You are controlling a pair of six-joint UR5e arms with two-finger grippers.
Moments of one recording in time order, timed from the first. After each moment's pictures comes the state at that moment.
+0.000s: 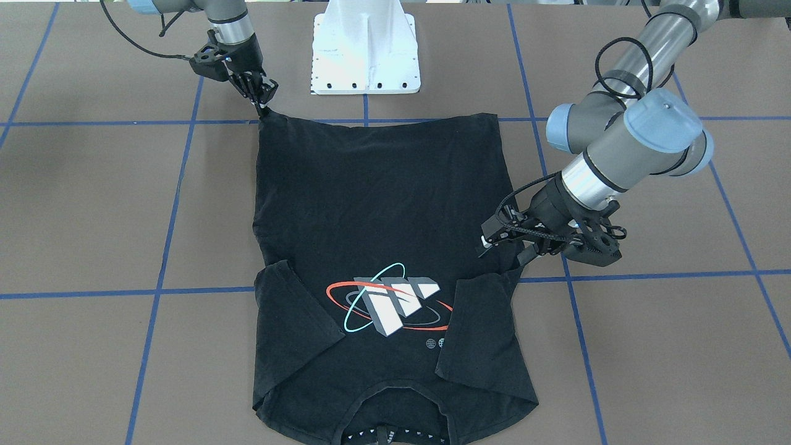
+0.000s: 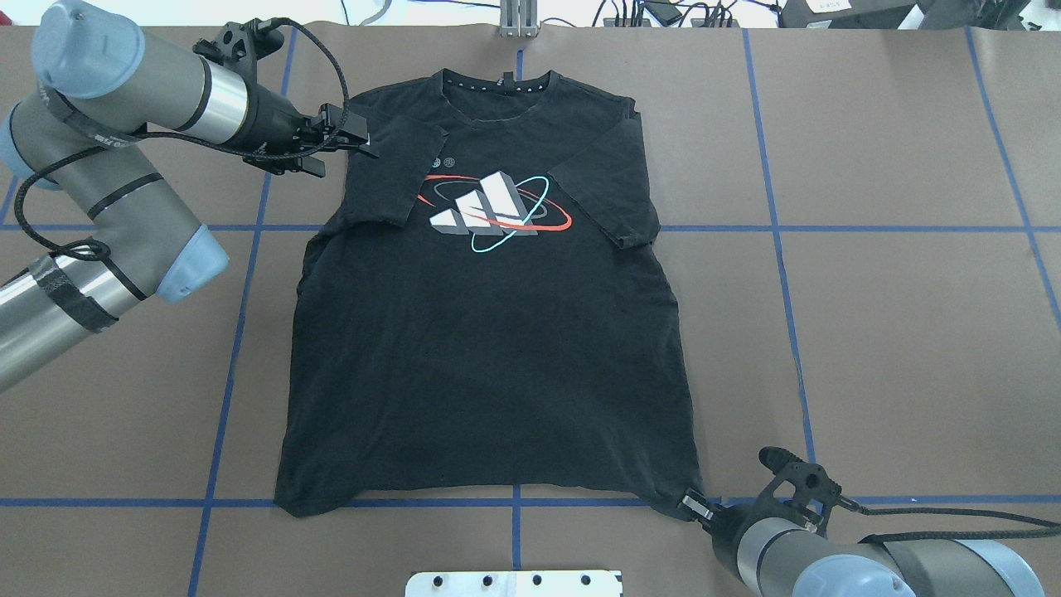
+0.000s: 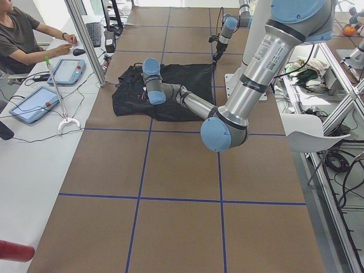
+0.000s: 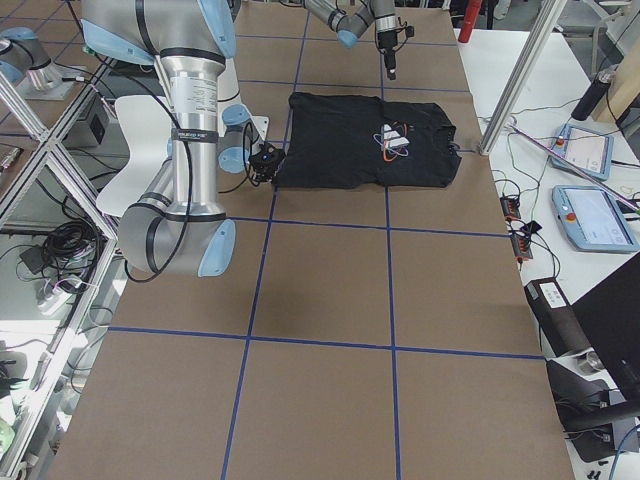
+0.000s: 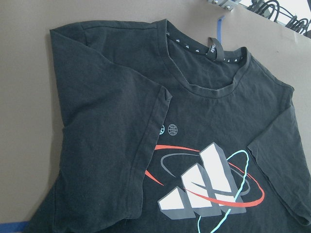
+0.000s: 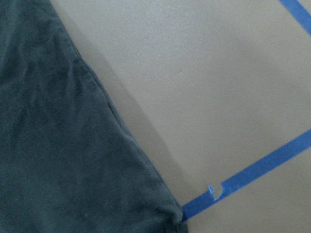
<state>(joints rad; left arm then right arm) -0.90 -2.11 -1.44 -2.40 -2.19 -1.29 -0.01 -1.57 2.11 -1.25 1.30 2.15</state>
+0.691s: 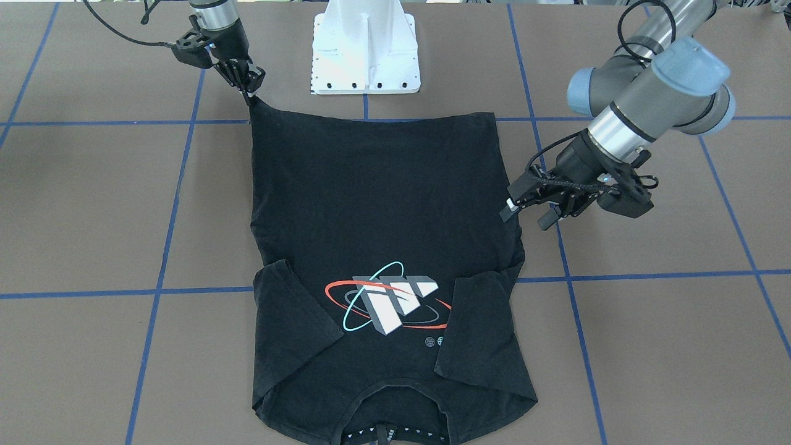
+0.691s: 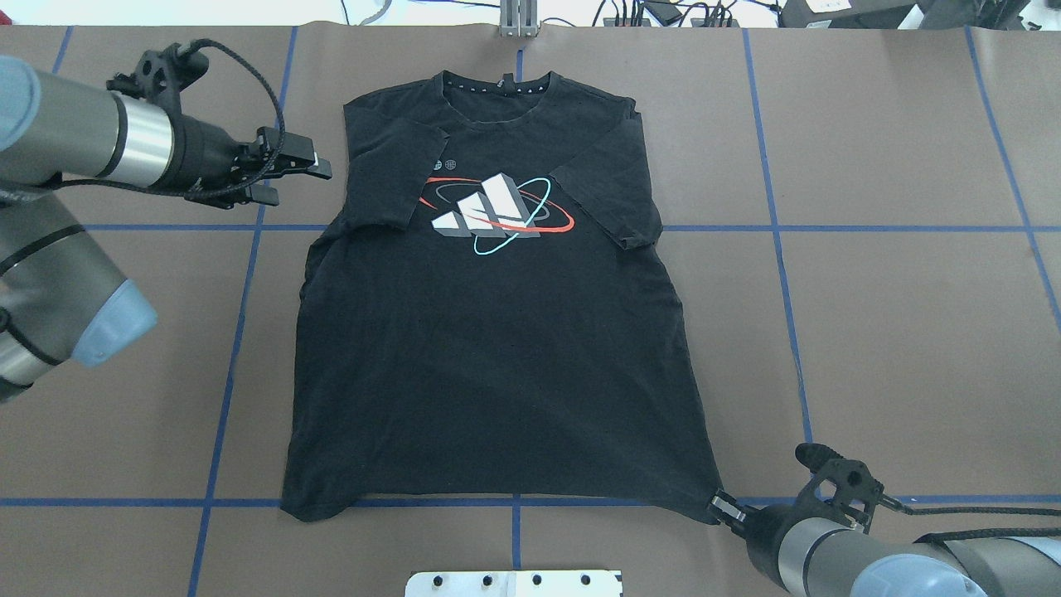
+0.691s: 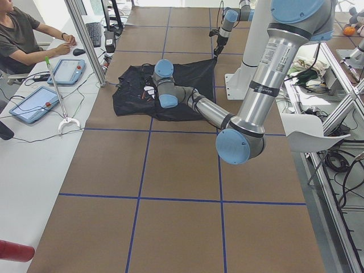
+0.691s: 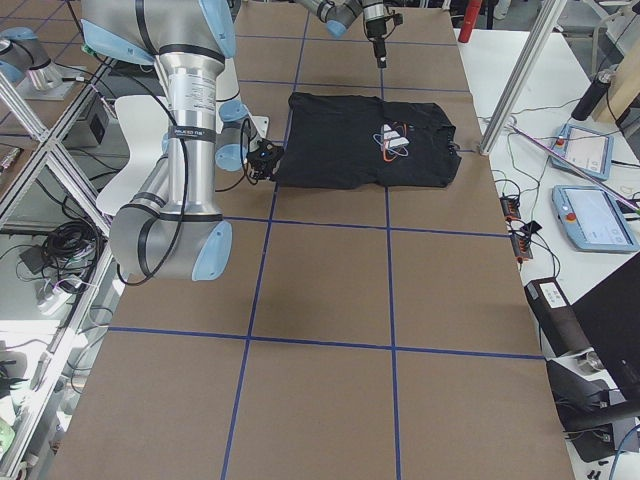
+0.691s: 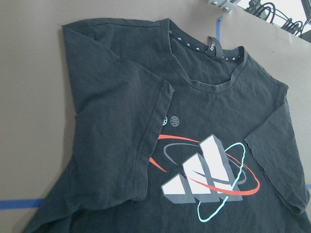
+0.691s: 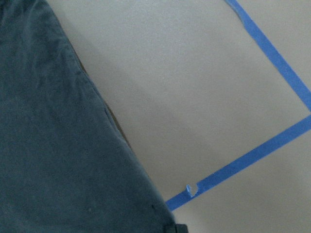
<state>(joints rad) -0.87 -1.87 -1.74 -2.39 -2.10 -1.46 -0.01 -1.67 2.23 -1.25 1.33 2.15</state>
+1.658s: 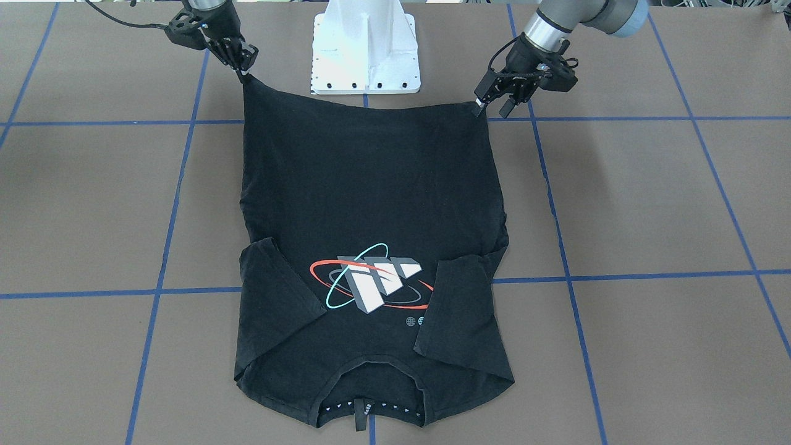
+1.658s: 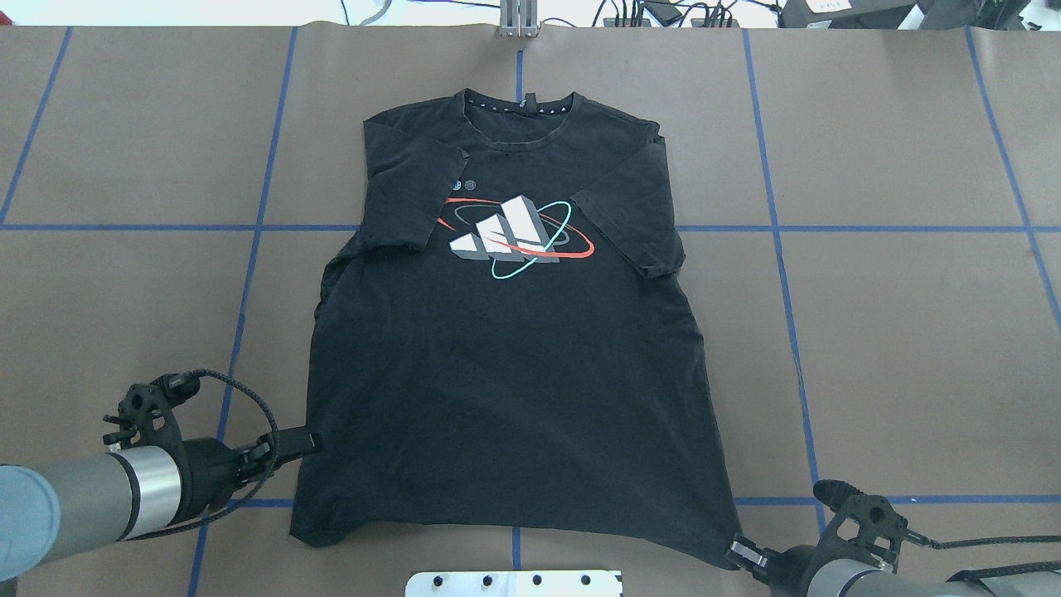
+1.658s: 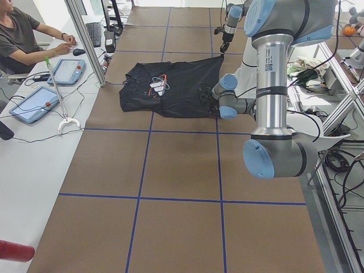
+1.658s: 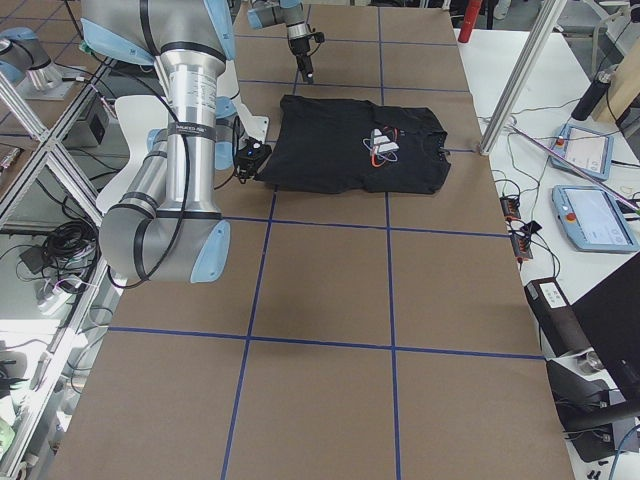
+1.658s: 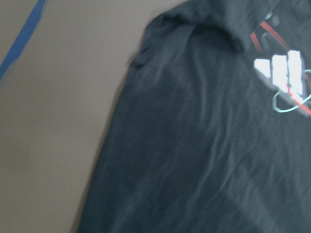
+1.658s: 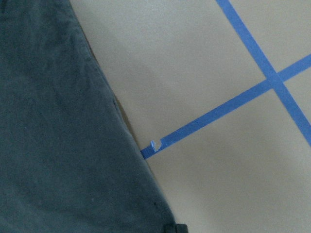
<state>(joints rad) -0.17 -1.44 -2.08 -2.38 -1.46 -1.83 -0.09 -1.74 2.29 -1.25 1.34 2.16</state>
